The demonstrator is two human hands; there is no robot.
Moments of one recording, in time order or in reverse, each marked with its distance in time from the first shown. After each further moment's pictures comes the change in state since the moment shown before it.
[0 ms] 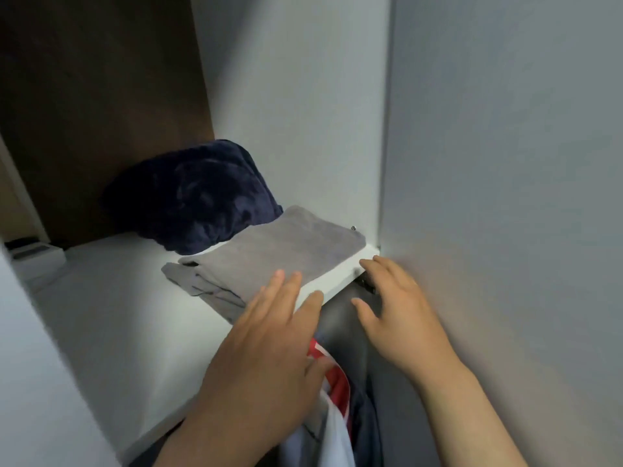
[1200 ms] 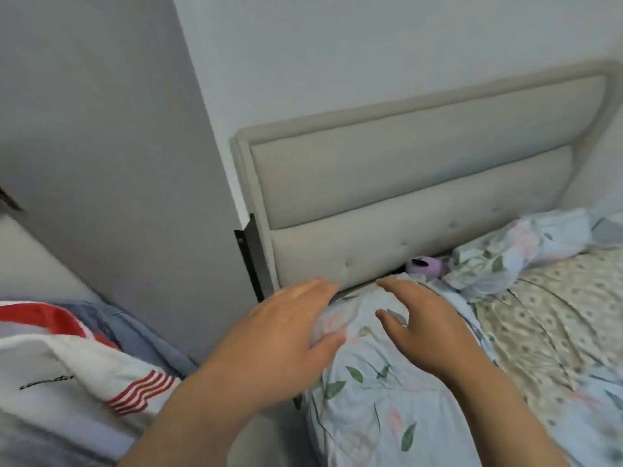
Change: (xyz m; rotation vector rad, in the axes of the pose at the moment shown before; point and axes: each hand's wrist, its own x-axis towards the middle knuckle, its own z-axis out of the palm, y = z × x) left_hand -0.151 0.235 0.060 -0.673 -0.574 0.934; right_hand -0.466 0.002 -0.154 -0.402 0.114 1.027
